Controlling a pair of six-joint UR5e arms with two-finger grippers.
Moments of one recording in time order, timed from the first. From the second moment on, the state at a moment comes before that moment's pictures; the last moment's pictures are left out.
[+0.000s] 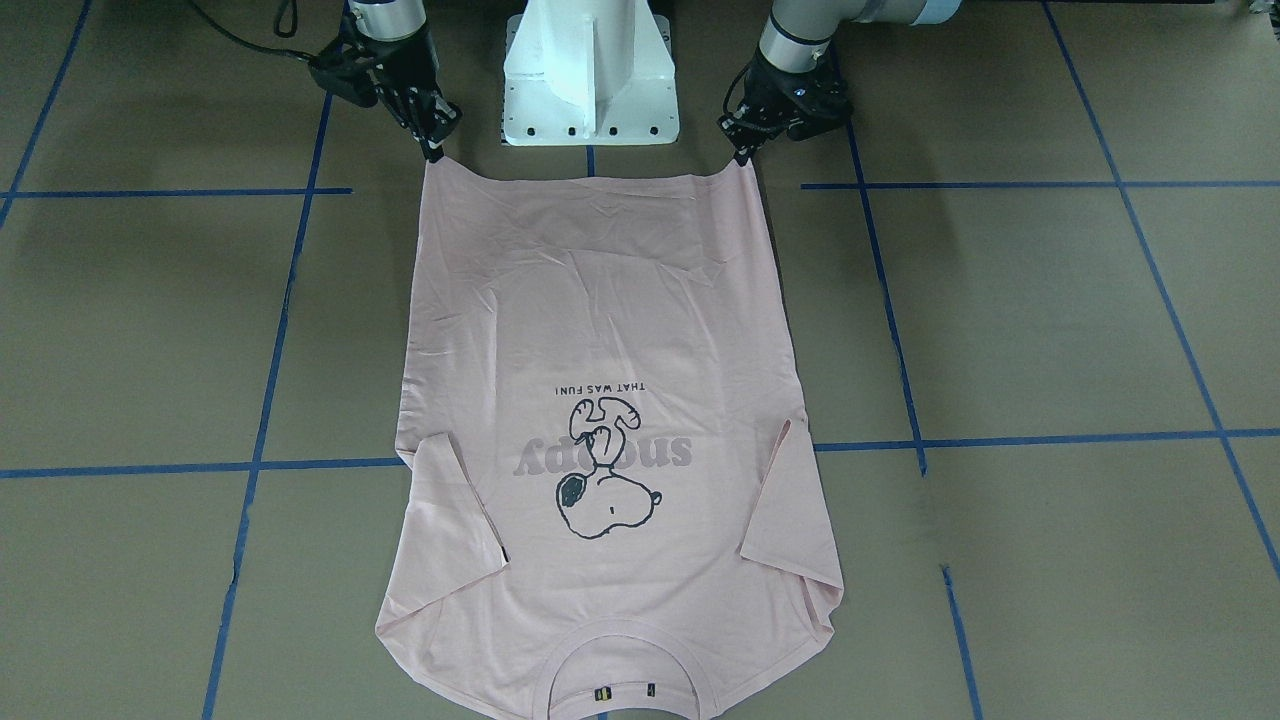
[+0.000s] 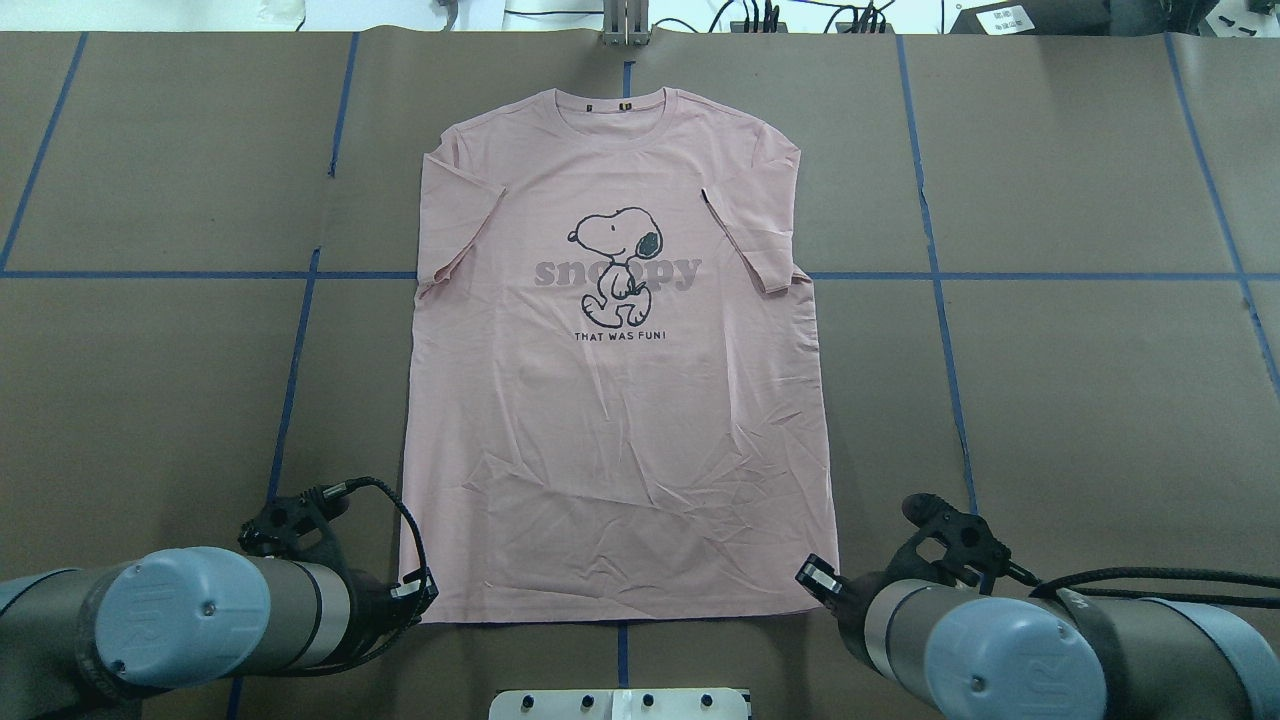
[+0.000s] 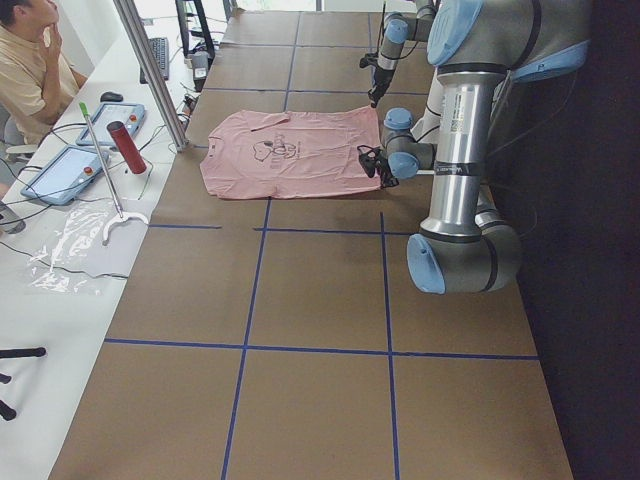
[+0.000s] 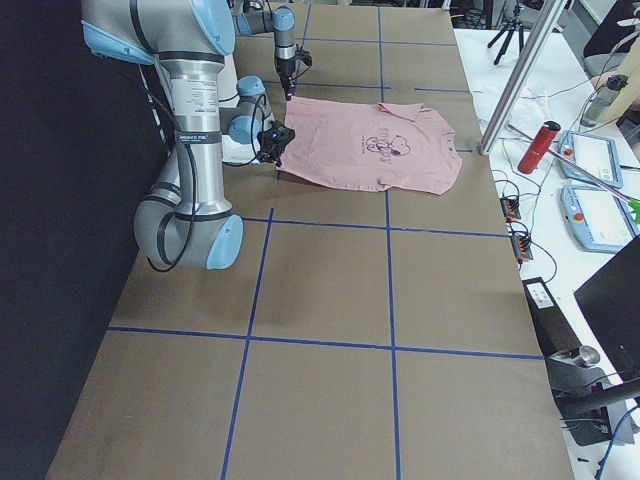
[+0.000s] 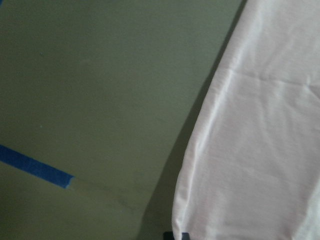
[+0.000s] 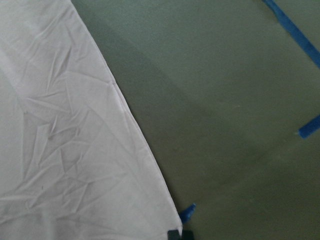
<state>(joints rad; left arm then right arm) -0.17 -1.69 -2.15 -1.81 -1.68 -1.95 0.07 -1.47 2.28 -1.55 1.47 2.17</state>
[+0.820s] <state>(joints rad) -0.27 -1.80 -2.23 -1.65 -1.70 -2.04 0.18 -1.44 2.35 -1.56 1.44 2.16</state>
